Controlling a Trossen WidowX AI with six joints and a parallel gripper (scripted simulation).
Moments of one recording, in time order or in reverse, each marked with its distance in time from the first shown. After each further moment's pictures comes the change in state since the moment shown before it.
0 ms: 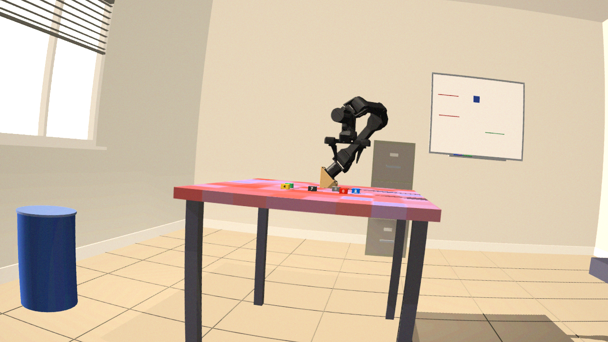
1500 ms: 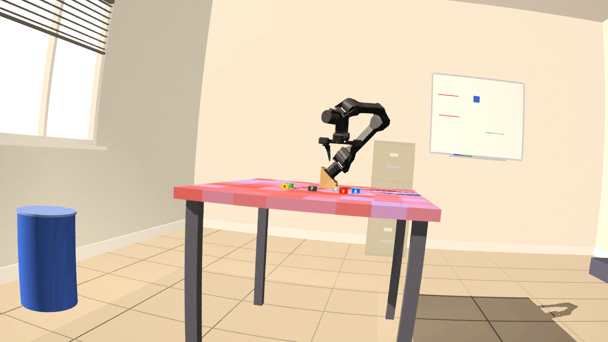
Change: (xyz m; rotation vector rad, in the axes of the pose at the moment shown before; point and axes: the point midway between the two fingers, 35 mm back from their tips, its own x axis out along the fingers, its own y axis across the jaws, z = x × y) arm 0.000 -0.040 -0.091 -0.012 0.003 -0.010
